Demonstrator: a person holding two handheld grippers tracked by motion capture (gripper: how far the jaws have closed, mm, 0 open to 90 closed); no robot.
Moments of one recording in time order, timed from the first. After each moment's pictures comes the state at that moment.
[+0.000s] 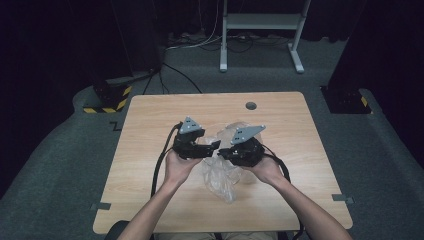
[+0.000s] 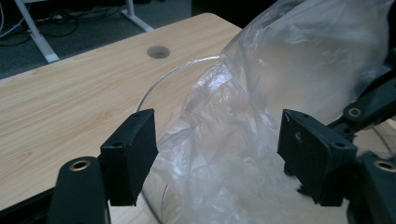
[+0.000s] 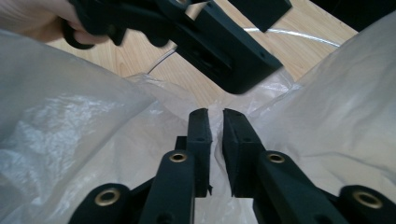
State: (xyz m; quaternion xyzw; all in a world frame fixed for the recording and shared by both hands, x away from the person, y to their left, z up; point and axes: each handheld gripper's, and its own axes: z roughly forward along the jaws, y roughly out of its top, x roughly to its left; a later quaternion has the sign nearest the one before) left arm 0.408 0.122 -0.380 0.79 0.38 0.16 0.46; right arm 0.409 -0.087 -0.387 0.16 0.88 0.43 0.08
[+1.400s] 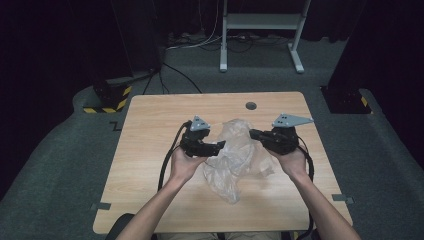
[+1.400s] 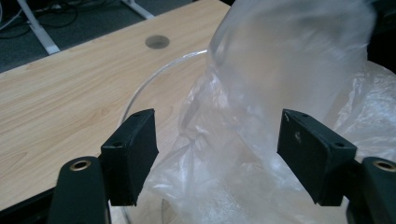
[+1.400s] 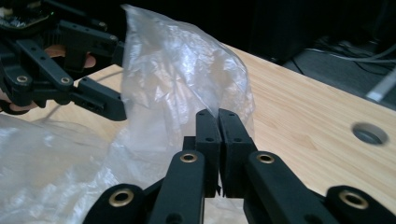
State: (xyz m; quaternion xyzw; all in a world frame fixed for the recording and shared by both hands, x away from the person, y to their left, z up) left arm 0.414 0.113 -0.383 0.80 0.38 0.16 0.44; right arm 0.427 -0.169 -0.371 0.29 0.80 0.51 0.14
